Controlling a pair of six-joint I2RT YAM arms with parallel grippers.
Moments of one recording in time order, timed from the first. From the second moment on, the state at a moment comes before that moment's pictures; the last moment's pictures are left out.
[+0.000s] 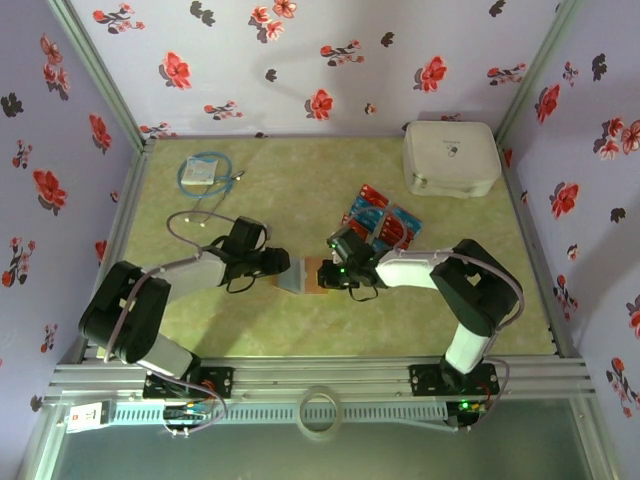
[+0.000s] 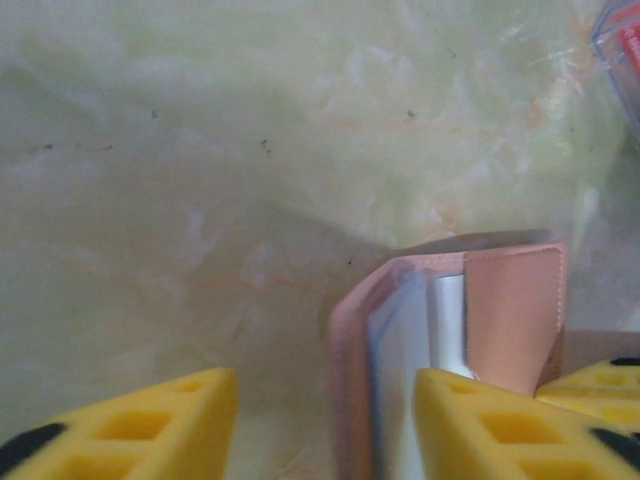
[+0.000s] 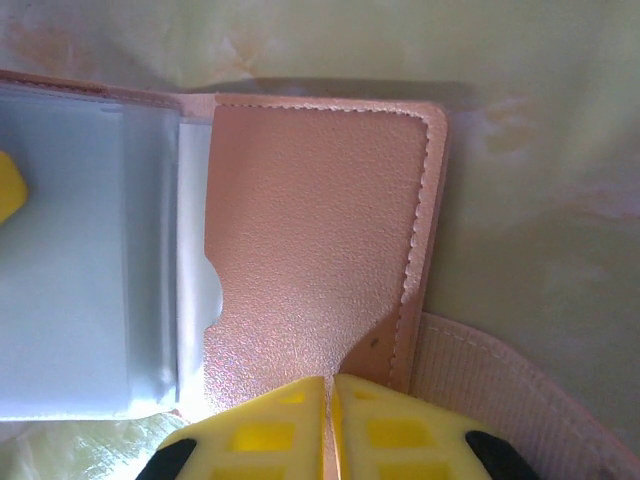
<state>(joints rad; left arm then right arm) -0.53 1.51 0.68 -0.11 0.21 -0.62 0.79 1.73 0.82 -0.05 -0.27 0.75</state>
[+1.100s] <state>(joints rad) -0.40 1.43 0.50 0.22 0.37 -0.81 0.79 1.73 0.78 0.01 -0.28 0.77</state>
